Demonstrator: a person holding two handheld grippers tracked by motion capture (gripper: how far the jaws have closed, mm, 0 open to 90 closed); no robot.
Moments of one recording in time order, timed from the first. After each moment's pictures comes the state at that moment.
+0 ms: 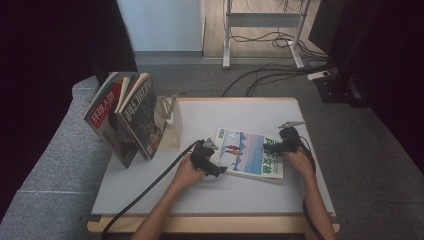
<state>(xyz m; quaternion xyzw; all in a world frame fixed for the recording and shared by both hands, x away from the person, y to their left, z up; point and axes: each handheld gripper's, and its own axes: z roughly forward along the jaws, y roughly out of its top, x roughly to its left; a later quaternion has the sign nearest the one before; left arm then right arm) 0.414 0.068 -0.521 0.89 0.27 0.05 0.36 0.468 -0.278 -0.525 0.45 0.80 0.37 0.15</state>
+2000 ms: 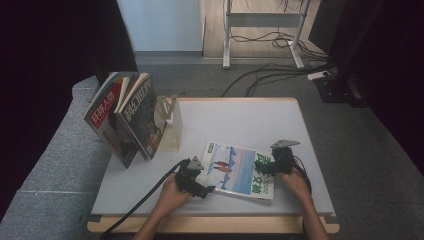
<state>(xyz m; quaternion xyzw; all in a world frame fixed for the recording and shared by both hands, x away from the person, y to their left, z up) 0.338 0.111 -0.522 0.89 0.28 0.06 0.35 0.393 -0.240 -0.528 0.42 0.81 0.39 0.15</state>
